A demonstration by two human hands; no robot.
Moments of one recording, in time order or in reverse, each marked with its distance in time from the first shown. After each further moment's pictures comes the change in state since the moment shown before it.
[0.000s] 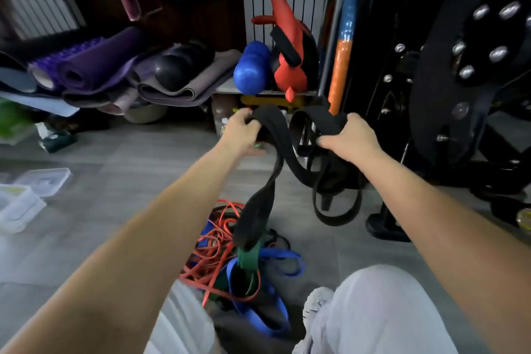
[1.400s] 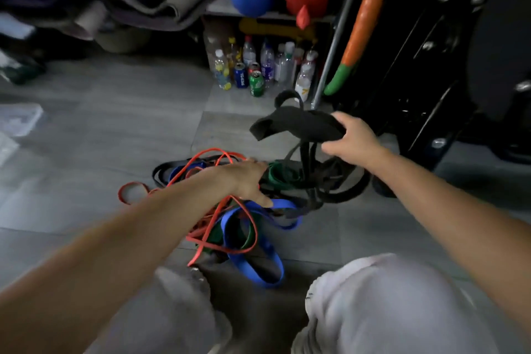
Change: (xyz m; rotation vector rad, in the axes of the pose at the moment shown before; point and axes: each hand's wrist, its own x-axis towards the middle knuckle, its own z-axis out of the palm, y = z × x) left_hand 0.002 -0.171 0.009 1.182 -0.808 -0.062; right_hand 0.024 0.090 0.090 -0.043 -0.383 -0.084
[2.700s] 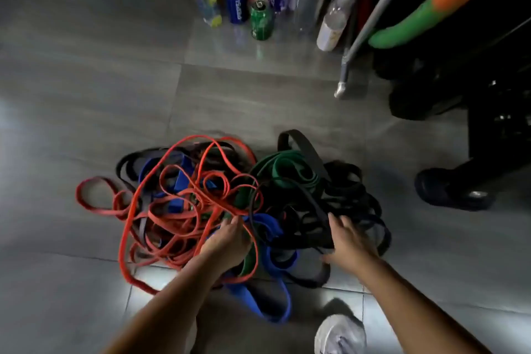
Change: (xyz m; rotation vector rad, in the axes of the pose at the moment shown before) left_hand 0.145 -0.094 0.136 -0.412 -0.196 -0.327; right_hand 0.077 0.198 0.184 -0.621 -0.665 0.344
